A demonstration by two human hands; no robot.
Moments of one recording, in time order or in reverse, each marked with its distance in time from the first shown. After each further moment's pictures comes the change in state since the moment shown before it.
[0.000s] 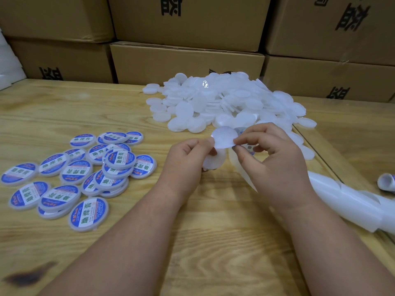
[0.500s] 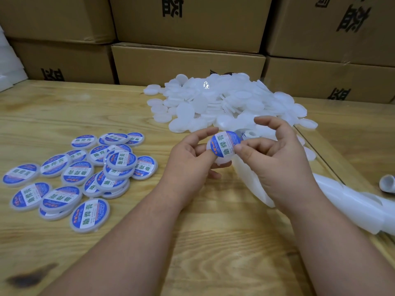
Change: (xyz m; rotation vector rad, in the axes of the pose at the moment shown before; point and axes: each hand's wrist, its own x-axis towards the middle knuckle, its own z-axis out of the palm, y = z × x) left_hand -0.001 0.002 0.002 -0.107 -0.087 0.006; right_hand 0.003 -0.016 -0.005 0.397 -0.059 0.392
